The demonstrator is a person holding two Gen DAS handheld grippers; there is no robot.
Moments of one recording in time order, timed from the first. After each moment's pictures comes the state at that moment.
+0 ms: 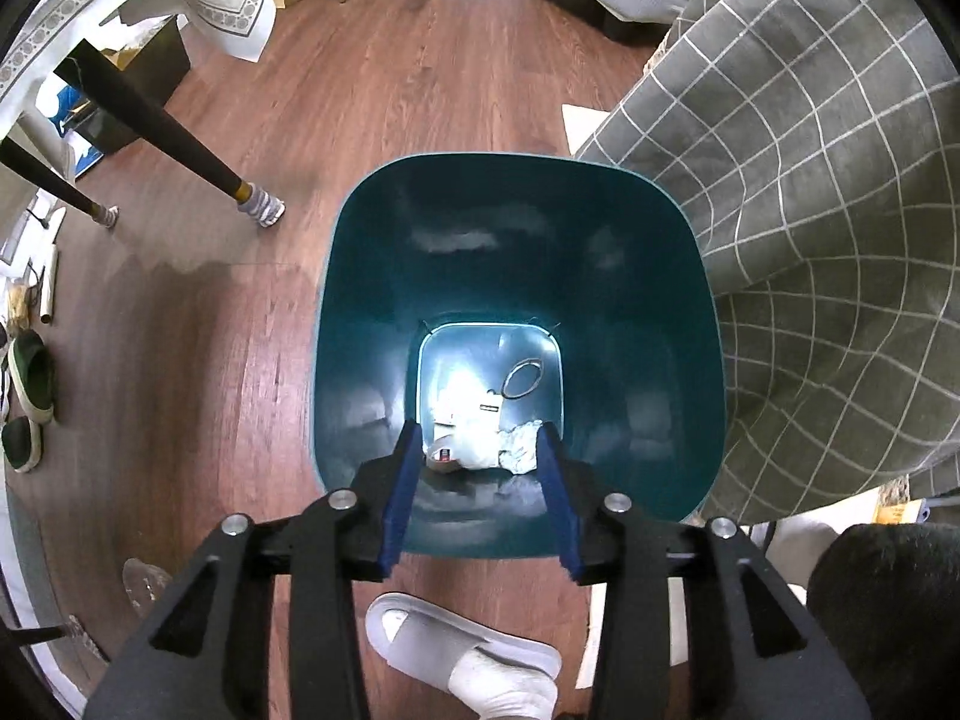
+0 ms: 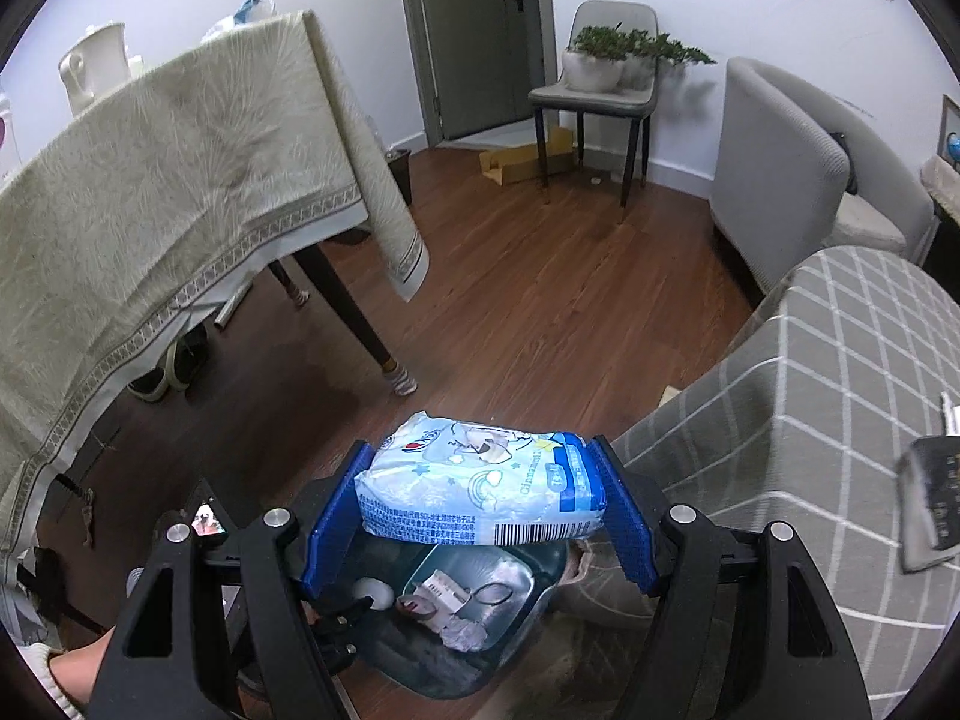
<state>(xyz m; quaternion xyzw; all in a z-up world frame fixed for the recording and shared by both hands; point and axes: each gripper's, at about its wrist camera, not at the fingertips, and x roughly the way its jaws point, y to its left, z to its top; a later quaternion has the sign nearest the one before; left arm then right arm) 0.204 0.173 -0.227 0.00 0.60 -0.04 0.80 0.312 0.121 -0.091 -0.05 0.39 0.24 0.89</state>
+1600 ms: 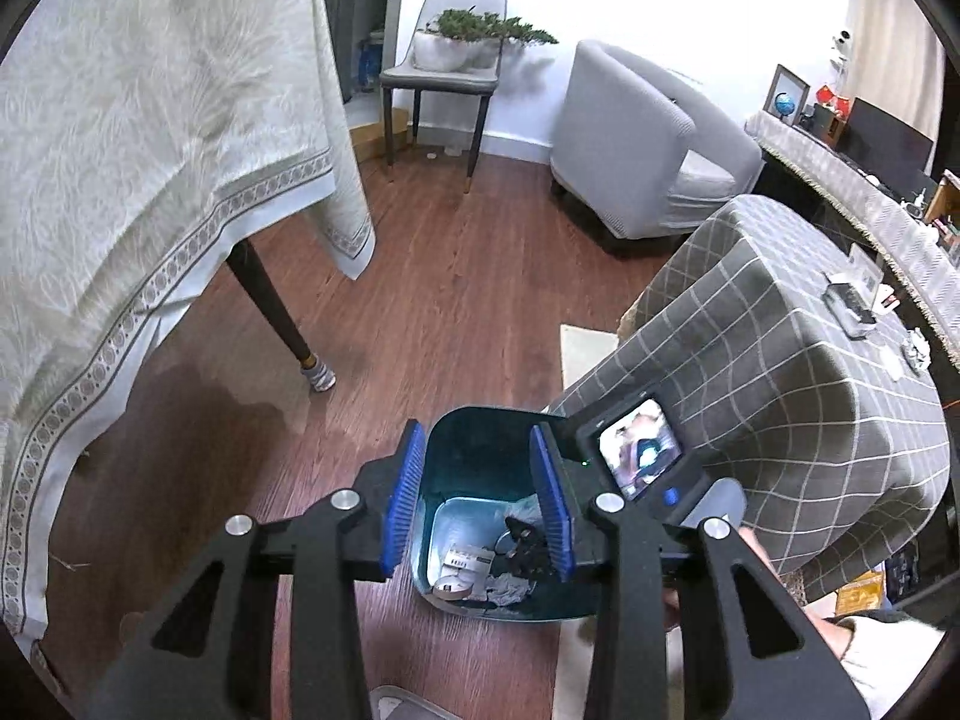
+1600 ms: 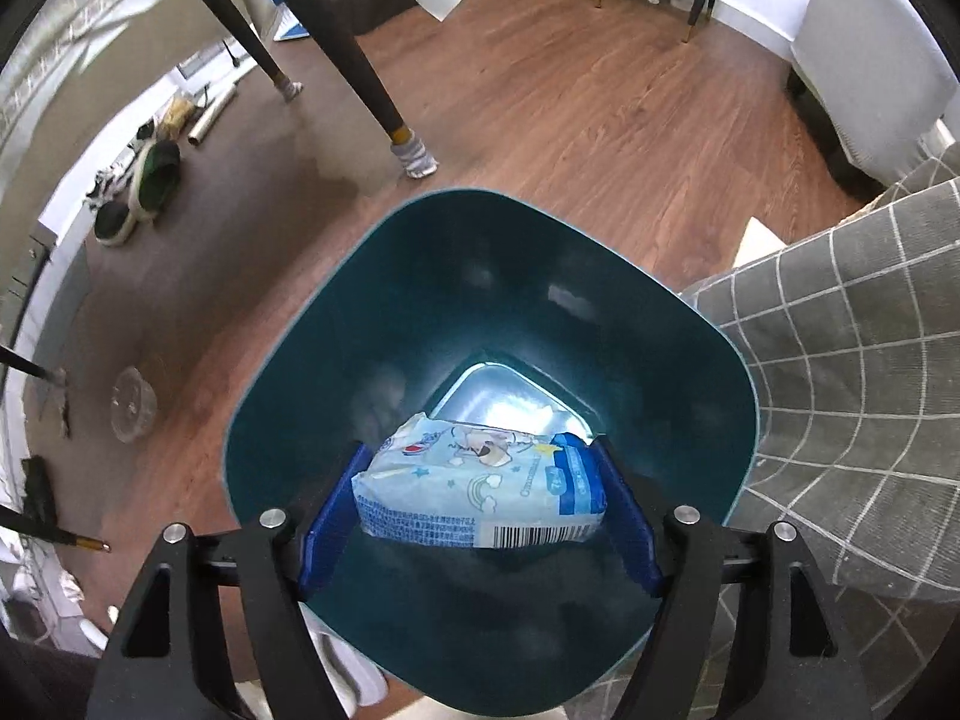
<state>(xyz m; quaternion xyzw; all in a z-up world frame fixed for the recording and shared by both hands) 0.163 0.219 -0.058 -0.06 0.40 -0.02 0.91 0.329 0.202 -0.270 -0.14 0.57 0.23 0.78</state>
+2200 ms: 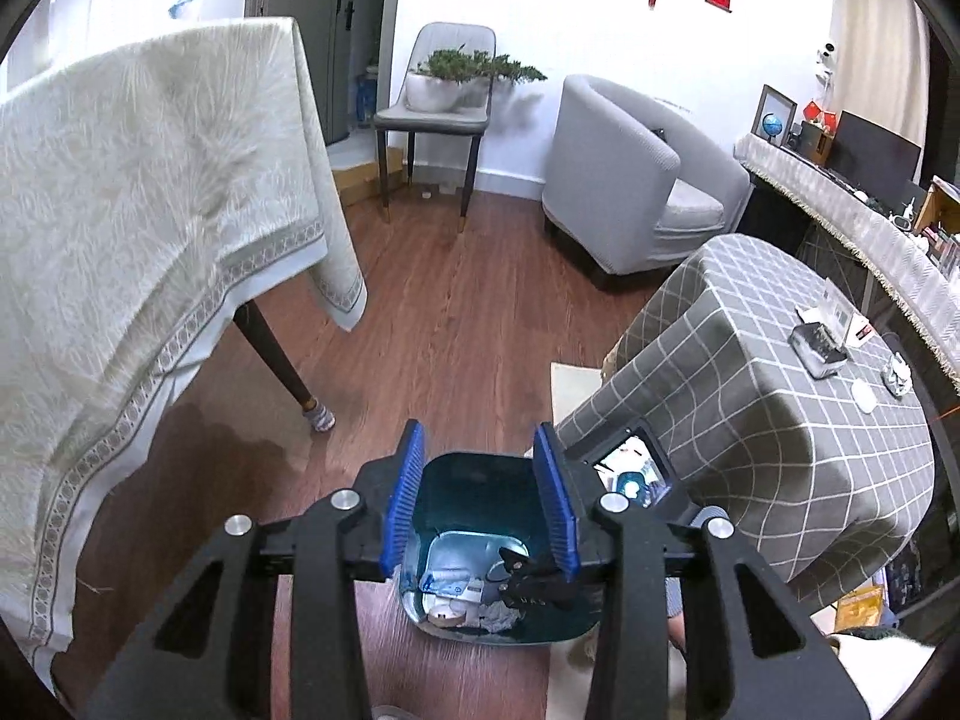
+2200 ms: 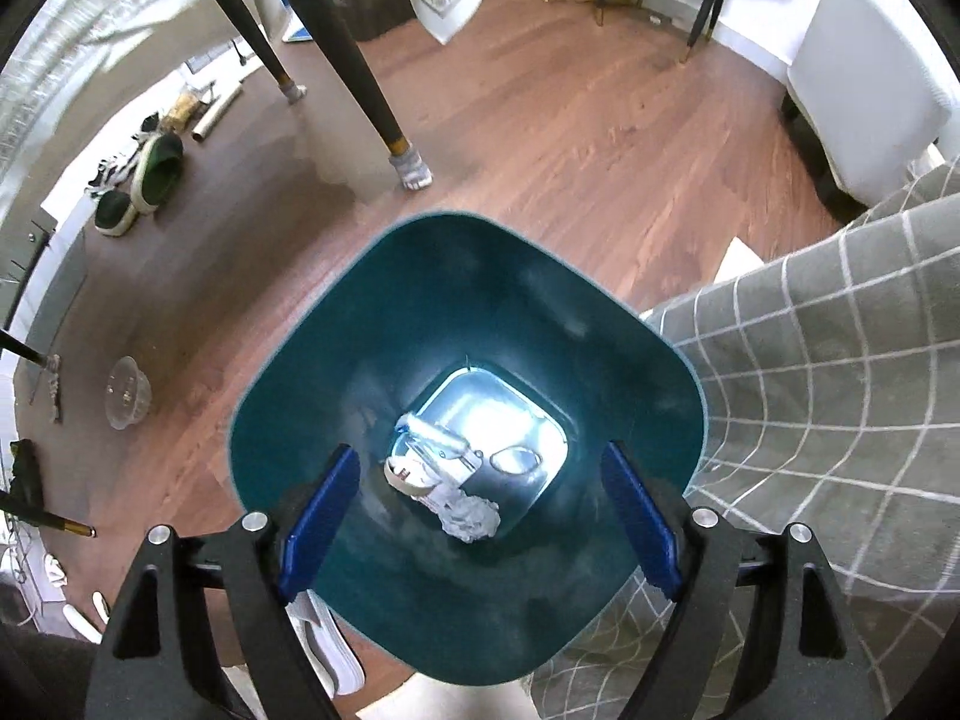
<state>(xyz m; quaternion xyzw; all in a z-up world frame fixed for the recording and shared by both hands) 0.158 0.203 -0.013 -0.05 0.37 -0.02 0.93 0.321 0.187 -0.233 -0.15 0.54 0.25 0.79</state>
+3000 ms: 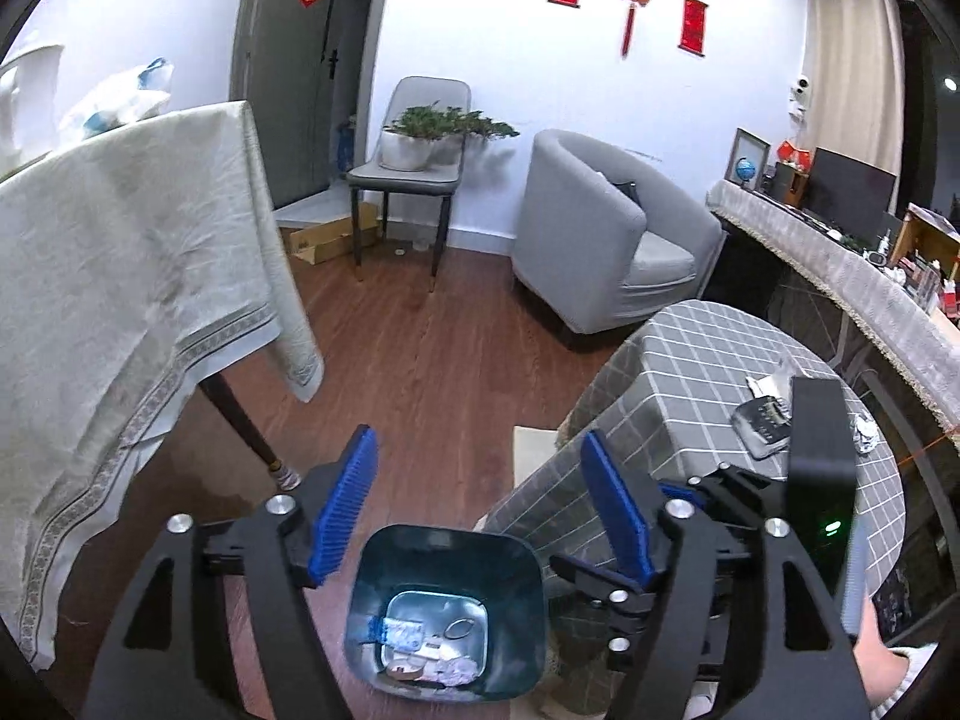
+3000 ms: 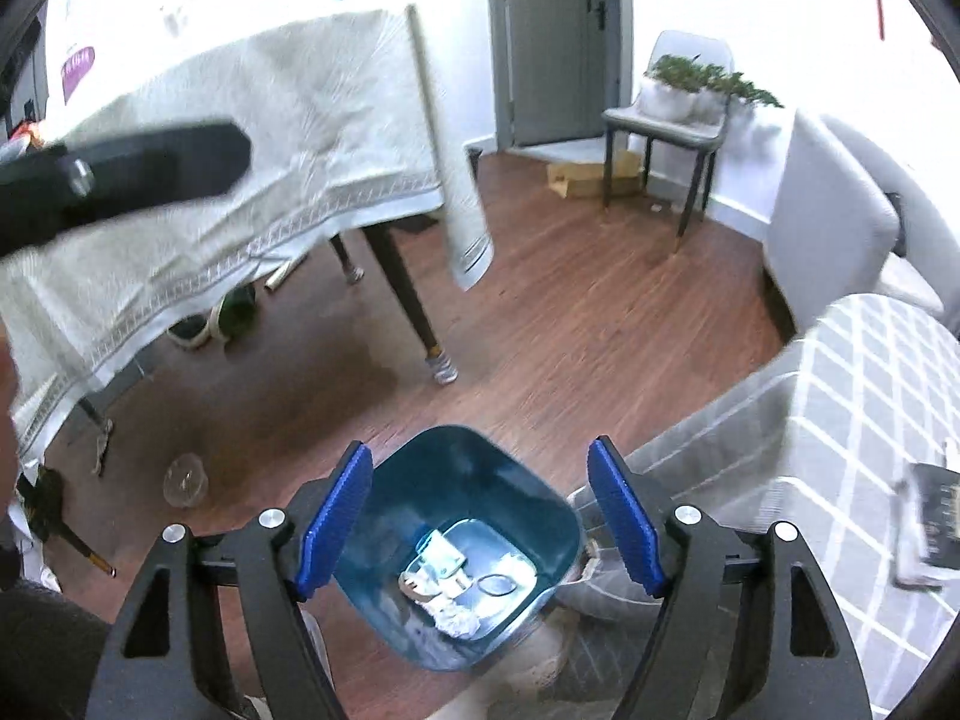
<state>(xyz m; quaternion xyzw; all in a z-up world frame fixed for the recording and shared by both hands) 0.178 0.155 0.028 -0.06 0.31 -0.05 0.95 0.281 0.100 -0.074 -0.09 0.35 0.31 0.88</state>
